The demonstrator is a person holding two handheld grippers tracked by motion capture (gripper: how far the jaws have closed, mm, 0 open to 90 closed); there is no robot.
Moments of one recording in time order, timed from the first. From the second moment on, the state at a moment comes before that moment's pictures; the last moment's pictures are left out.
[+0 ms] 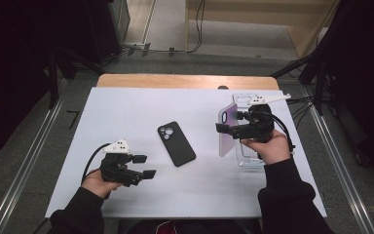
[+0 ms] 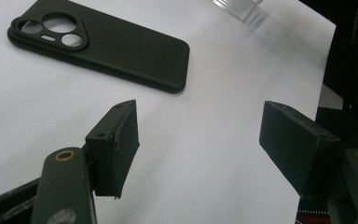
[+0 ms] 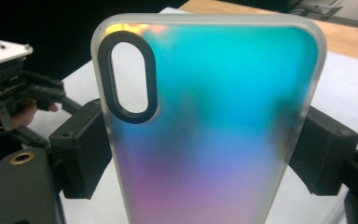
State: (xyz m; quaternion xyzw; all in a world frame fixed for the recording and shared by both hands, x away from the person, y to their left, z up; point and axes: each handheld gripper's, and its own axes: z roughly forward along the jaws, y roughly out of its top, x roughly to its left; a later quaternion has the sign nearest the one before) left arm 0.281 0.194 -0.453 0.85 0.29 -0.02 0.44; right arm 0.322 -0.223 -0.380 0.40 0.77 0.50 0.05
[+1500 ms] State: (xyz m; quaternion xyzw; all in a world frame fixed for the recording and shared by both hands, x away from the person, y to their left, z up) left arm 0.281 0.201 -0.454 0.84 0.31 -0.03 0.44; right arm 0.384 -0.285 -0.372 0.55 0.67 0.46 0.19
